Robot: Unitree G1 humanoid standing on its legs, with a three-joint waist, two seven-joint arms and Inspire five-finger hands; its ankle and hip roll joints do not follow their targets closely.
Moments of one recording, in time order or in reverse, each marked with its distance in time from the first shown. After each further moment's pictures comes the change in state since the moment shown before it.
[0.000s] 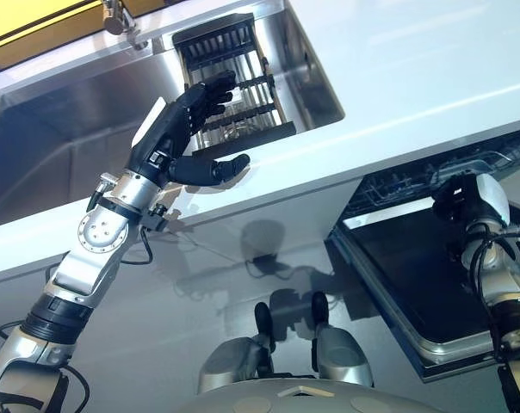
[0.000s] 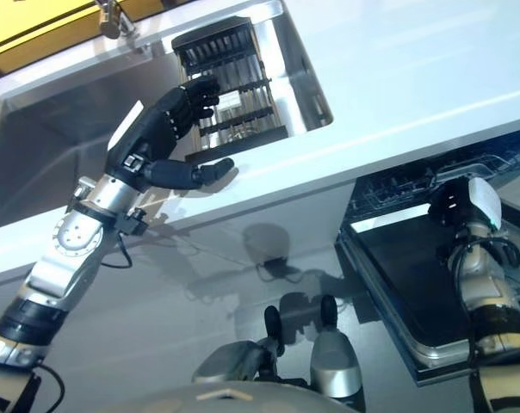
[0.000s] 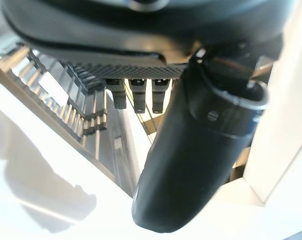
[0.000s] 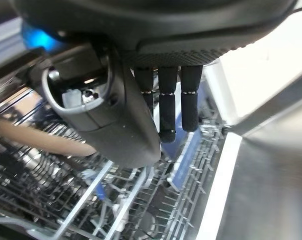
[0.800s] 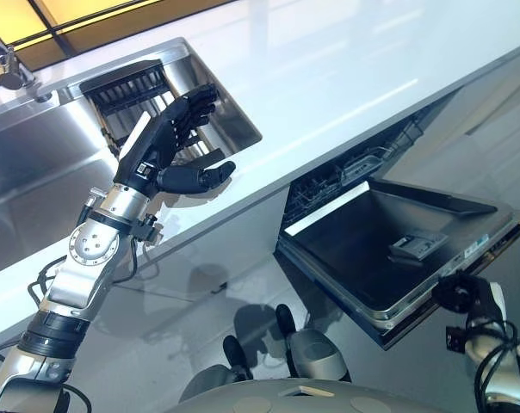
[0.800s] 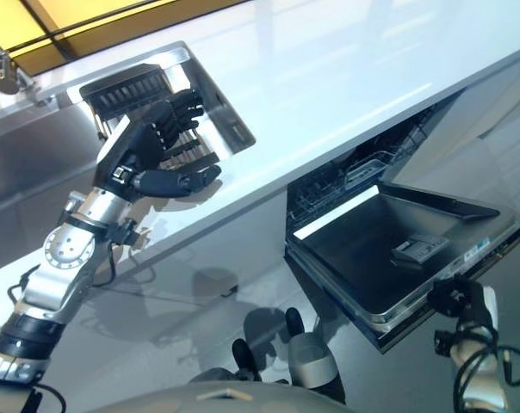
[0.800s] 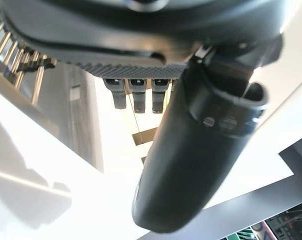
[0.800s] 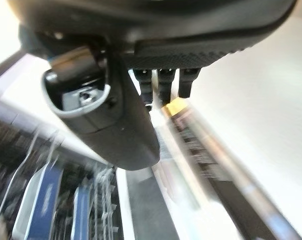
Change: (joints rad) left arm 0.082 -0.041 0.078 0.043 0.022 -0.002 -0.029; right arm 0.477 0.305 -0.304 -0.130 0.262 0.008 -0.004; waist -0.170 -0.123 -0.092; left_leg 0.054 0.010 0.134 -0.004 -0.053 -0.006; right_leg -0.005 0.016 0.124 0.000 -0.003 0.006
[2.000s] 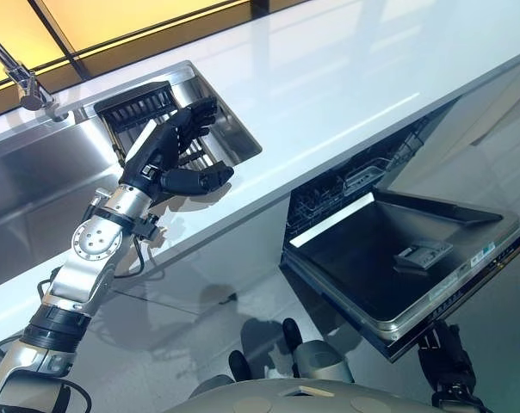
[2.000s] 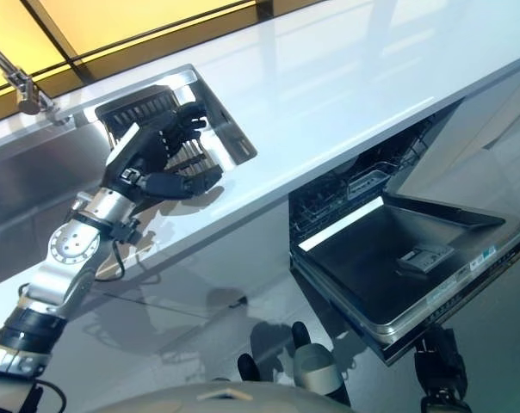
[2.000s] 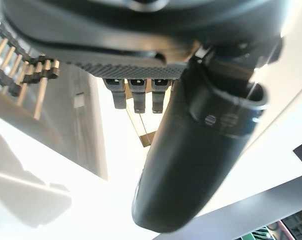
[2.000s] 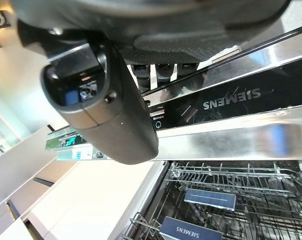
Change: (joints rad) left arm -0.035 0.010 -0.030 0.037 -0.013 0.070 -0.023; right arm -0.105 0.096 -0.031 0.618 1.279 -0.124 0.659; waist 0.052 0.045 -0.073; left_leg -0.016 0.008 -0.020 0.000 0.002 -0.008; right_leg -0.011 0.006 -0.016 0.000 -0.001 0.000
